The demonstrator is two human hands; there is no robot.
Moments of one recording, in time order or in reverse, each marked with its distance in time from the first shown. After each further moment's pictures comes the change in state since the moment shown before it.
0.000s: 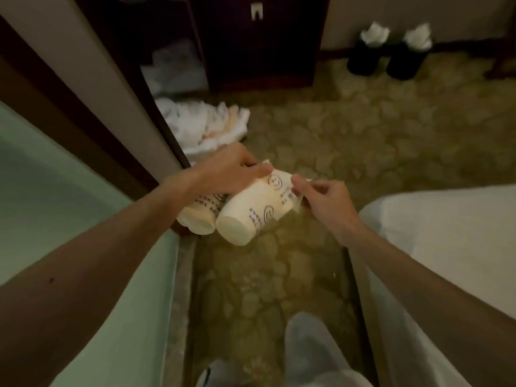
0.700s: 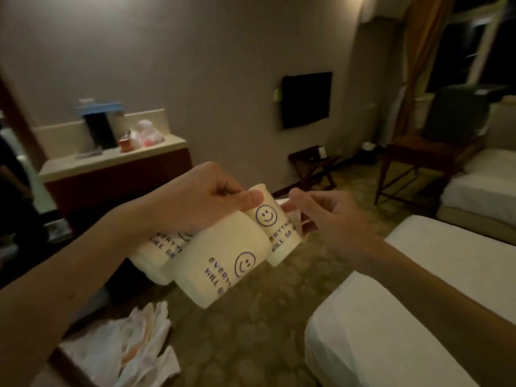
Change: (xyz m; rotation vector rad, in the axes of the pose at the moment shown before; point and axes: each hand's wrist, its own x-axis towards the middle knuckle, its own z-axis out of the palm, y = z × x) left_hand -0.086 0.261 -0.290 0.127 -0.091 0.845; right_hand -0.178 -0.326 -0.116 -0.006 0.548 -0.586
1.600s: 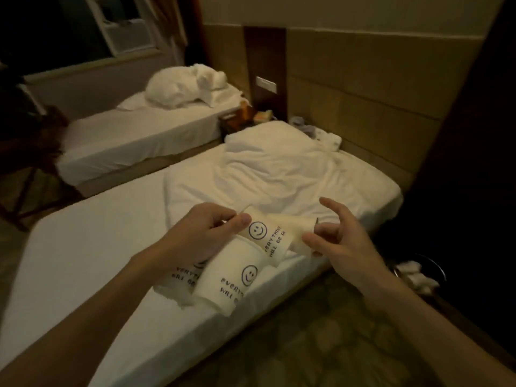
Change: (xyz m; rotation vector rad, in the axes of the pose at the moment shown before) left_hand -0.120 0.554 0.514 -0.238 -0.839 1.011; right_hand -0.738 -0.081 -0.300 -0.207 1.432 0.559
